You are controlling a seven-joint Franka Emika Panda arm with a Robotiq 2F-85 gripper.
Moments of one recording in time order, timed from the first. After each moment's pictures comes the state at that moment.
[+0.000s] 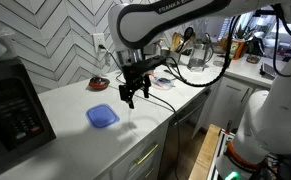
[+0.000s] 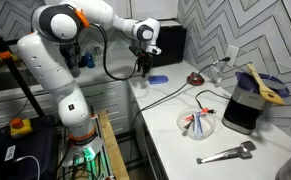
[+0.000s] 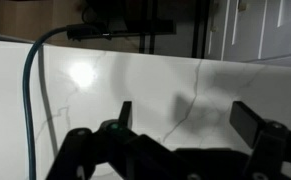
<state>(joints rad) 0.11 -0.13 0.22 -2.10 0.11 1.72 0.33</state>
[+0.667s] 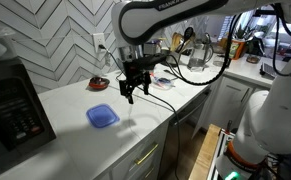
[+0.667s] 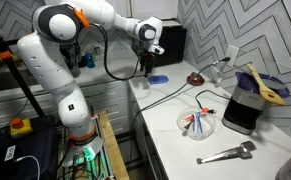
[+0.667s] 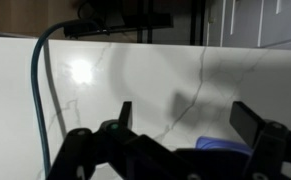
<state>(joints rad) 0.10 -0.13 0.18 -2.08 0.11 1.73 0.33</state>
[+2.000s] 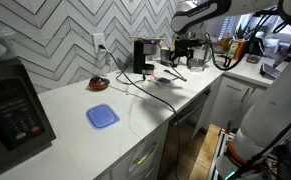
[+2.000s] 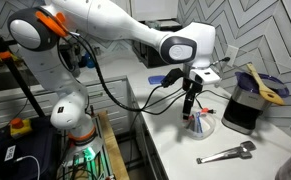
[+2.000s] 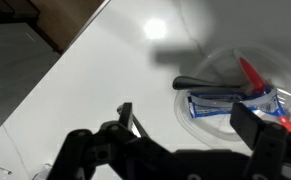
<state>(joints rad) -0.28 -0.14 -0.21 -2.08 -0.19 1.94 0.45</state>
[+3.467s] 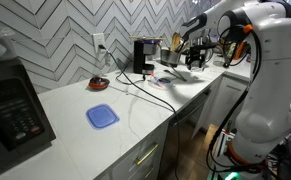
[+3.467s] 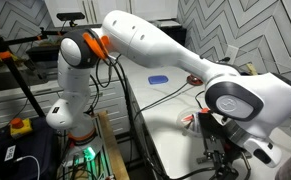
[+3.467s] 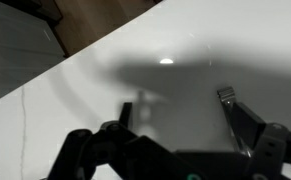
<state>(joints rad) -0.46 0.36 -0.41 -1.62 -0.01 1.74 -0.23</state>
